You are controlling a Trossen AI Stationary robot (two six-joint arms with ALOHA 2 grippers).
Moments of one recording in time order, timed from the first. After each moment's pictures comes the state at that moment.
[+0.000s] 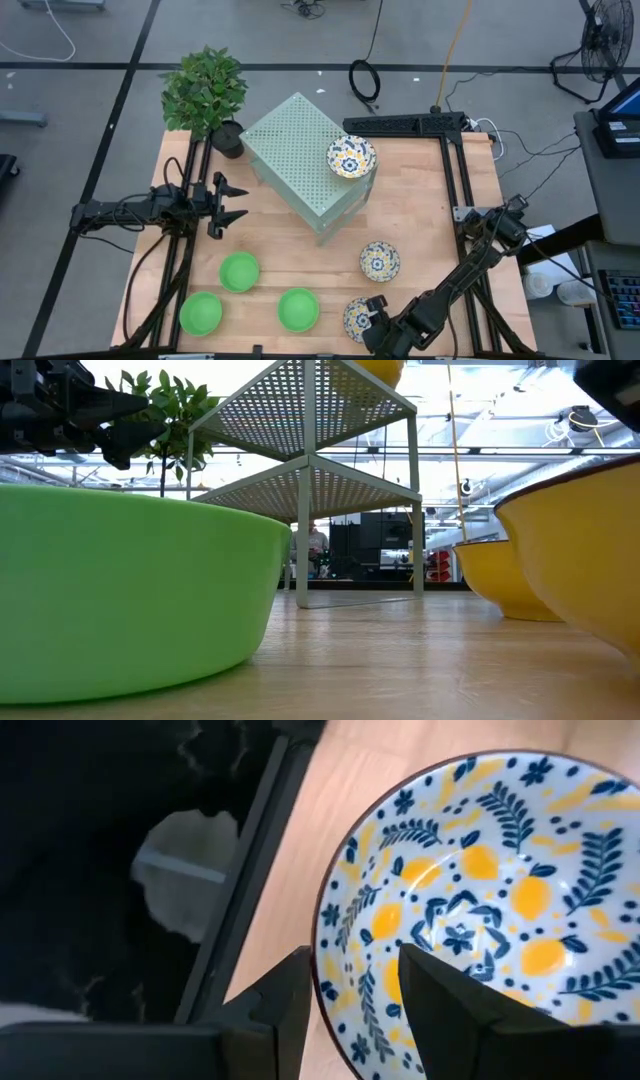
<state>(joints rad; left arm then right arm) 0.04 0.07 0.02 0.24 -0.01 -0.03 0.82 1.94 1.37 -0.56 0.12 0.48</state>
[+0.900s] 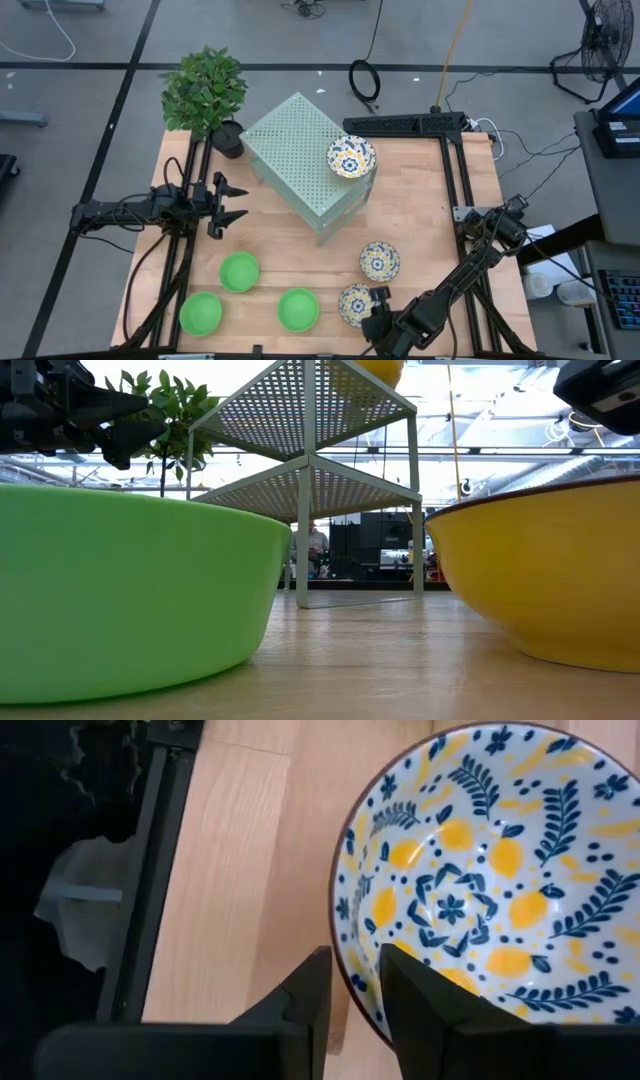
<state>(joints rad) 0.04 0.07 0.02 0.24 -0.01 -0.03 0.82 1.94 1.37 -0.65 0.28 0.62</state>
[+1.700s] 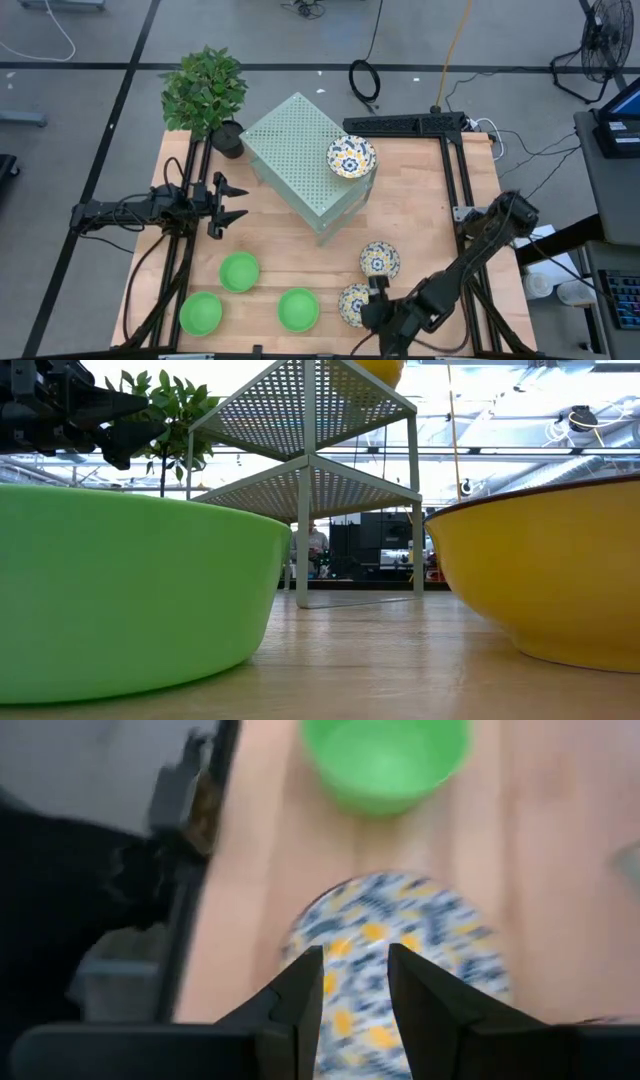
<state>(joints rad) 0.04 0.07 0.02 0.24 -0.01 -0.03 0.75 1.77 1.37 -0.62 0.35 0.56</state>
